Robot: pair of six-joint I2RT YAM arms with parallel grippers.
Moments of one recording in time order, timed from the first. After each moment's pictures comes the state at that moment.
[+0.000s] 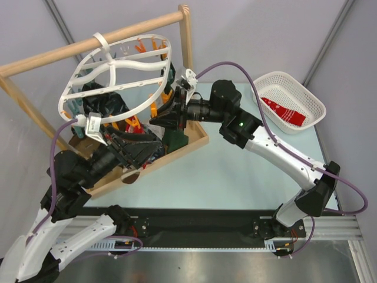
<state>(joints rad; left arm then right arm) -0.71 0.57 1.07 -0.32 0.17 -0.66 0.90 1.55 1.63 0.07 -0.62 0.18</state>
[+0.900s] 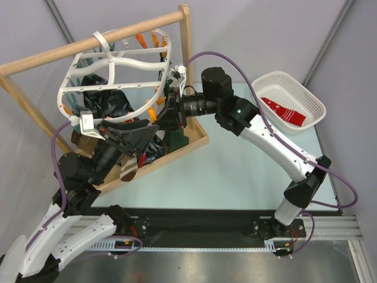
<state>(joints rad) -0.71 0.57 0.96 -0.05 -0.02 -0.65 0.86 1.68 1.91 -0.32 -0.82 0.34</state>
